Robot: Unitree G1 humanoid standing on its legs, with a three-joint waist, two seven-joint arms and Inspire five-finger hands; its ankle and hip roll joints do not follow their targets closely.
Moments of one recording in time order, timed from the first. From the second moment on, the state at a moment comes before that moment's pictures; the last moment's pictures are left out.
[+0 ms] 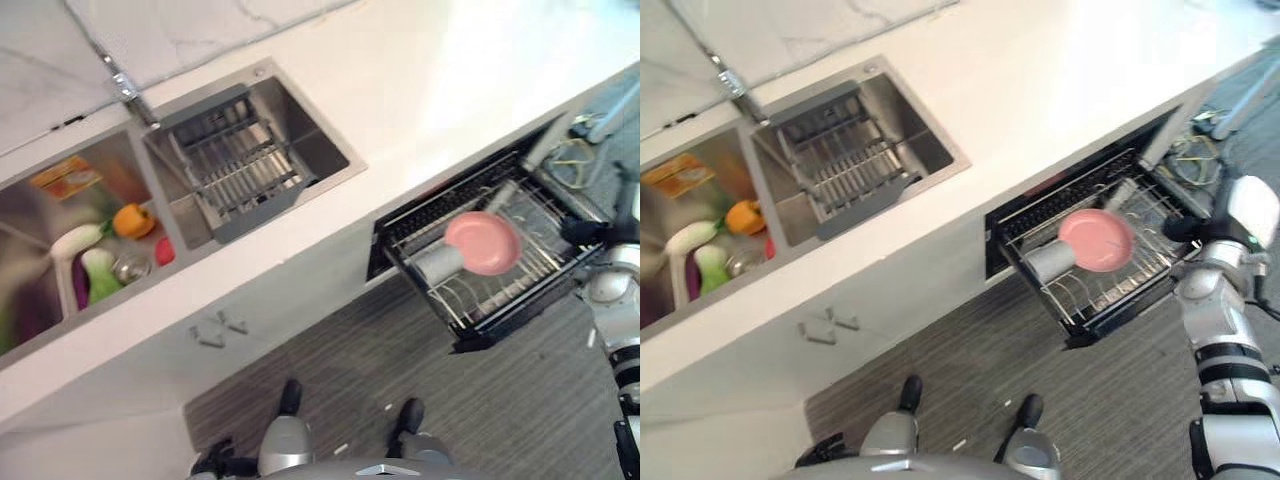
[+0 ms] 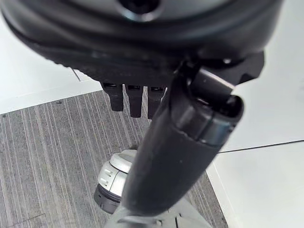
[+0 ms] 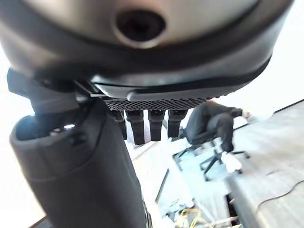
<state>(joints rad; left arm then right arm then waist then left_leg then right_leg) 0.15 0.20 -0.01 1.09 -0.27 0.00 0.12 -0.31 -0.81 -0.14 0.59 -0.20 0.09 -0.51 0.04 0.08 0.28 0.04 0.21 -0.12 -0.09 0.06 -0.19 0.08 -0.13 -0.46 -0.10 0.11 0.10</state>
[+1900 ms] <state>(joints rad) 0.16 0.17 -0.09 1.03 -0.28 -0.11 0.13 -0.81 -0.87 0.28 0.95 0.00 0.06 -0.51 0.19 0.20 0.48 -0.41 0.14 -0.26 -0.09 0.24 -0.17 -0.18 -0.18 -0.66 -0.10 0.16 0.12</state>
